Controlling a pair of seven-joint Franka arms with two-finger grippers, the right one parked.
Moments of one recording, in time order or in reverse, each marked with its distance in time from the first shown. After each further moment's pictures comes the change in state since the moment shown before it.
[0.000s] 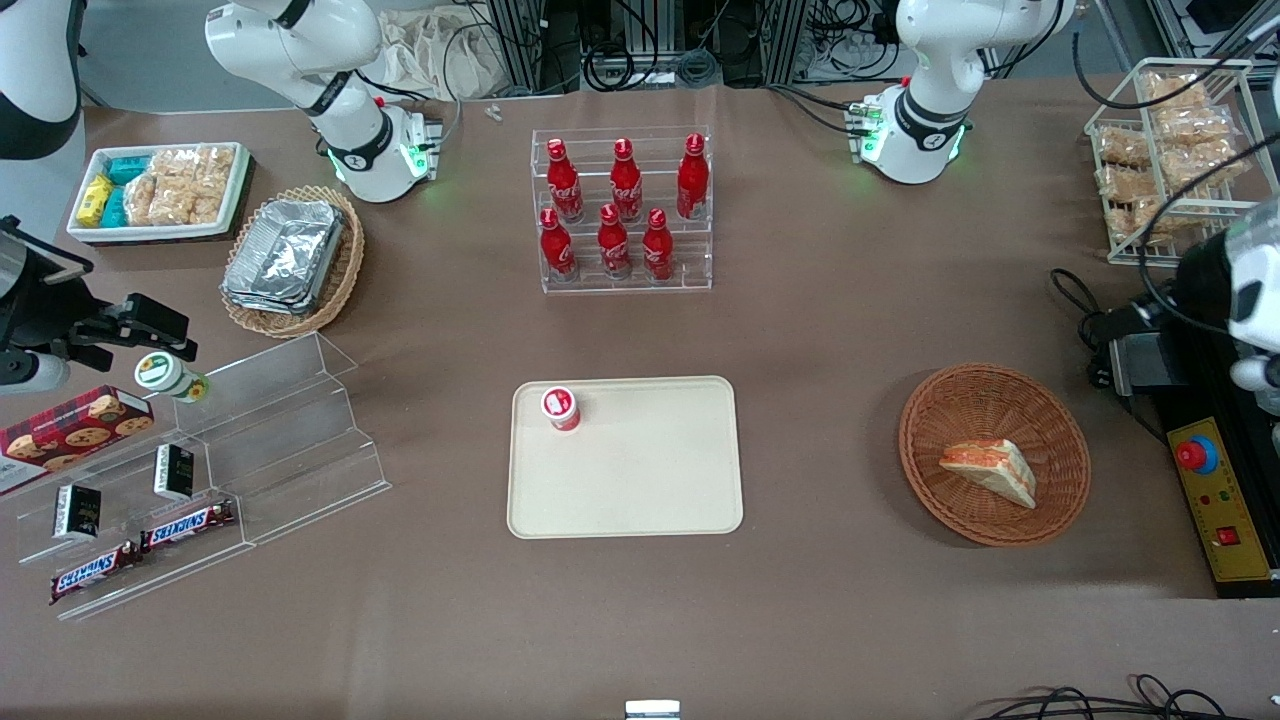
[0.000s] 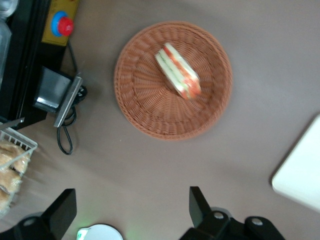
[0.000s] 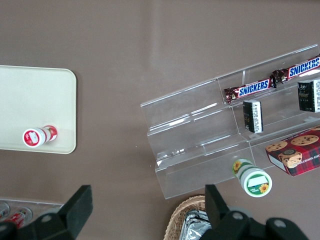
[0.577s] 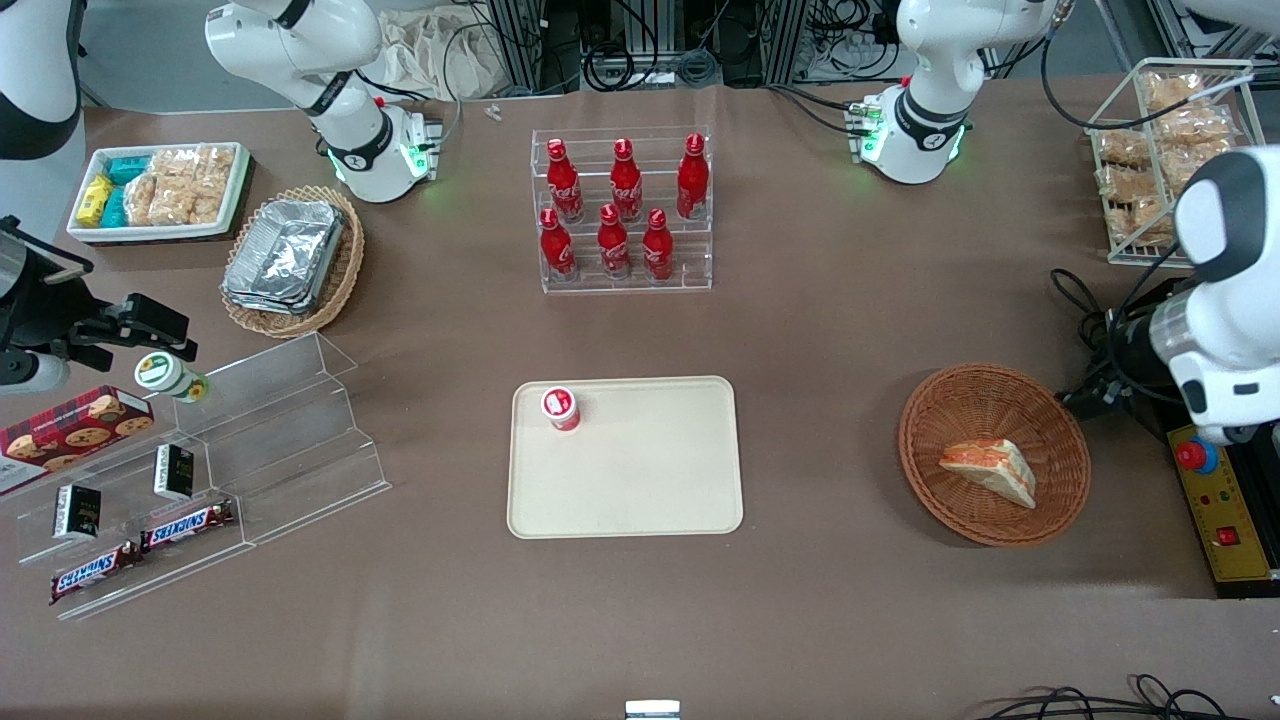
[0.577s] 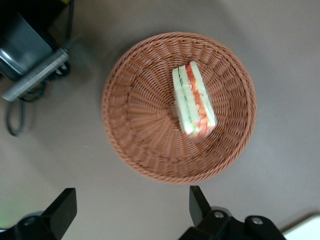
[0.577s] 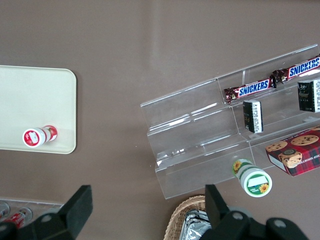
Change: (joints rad) arm 0.017 0.063 -0.006 -0.263 -0.019 0.355 -0.402
